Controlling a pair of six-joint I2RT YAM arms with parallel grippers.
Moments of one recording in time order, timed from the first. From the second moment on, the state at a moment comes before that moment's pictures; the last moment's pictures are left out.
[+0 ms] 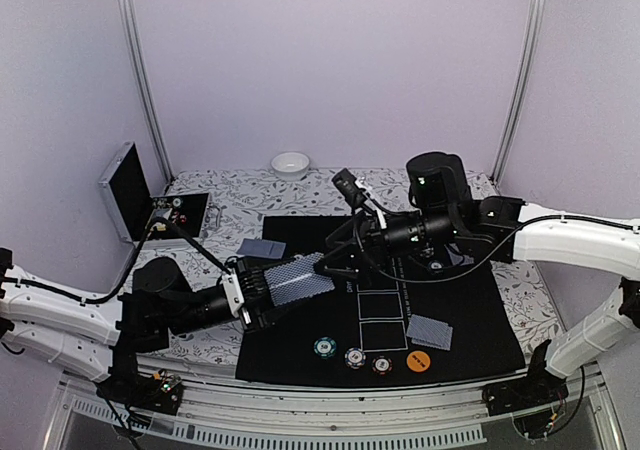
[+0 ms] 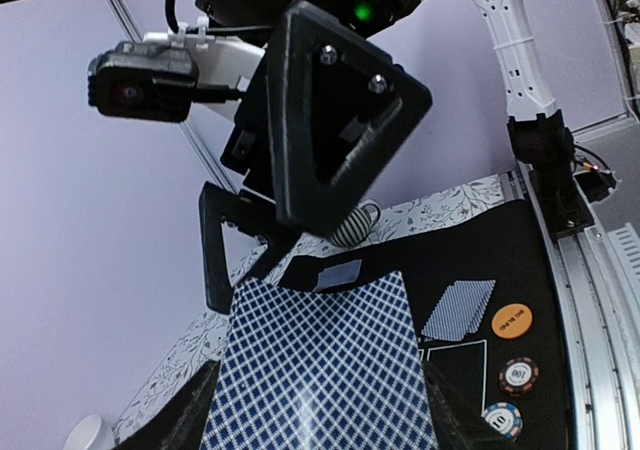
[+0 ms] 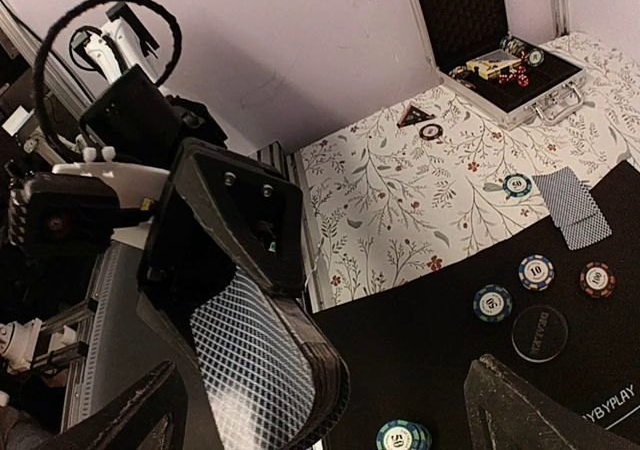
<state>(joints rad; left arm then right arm) -1.23 1.08 0.40 0.75 -0.05 0.49 0.98 1.39 1.13 -0.11 -0.53 0.23</state>
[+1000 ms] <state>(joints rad) -1.23 1.09 0.40 0.76 -0.07 0.50 1.00 1.46 1.22 -0.28 -0.48 0.16</state>
